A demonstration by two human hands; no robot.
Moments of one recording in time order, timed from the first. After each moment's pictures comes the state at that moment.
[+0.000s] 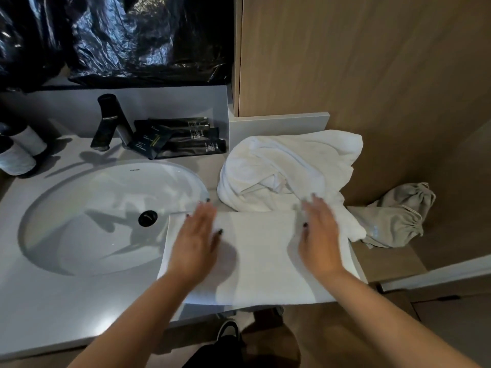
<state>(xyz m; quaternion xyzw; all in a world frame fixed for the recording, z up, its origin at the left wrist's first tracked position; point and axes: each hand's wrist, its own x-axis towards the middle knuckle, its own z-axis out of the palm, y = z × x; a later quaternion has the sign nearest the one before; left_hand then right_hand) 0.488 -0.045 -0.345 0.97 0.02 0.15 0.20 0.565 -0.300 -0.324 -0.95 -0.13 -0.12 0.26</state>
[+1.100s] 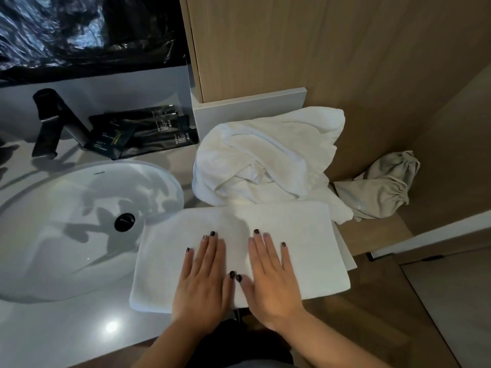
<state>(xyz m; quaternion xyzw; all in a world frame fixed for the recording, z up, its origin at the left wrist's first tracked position) 0.448 -0.104 -0.371 0.99 -0.02 -0.05 0.11 0.488 -0.270 -0.369 -0.97 -0.22 0.10 0.09</state>
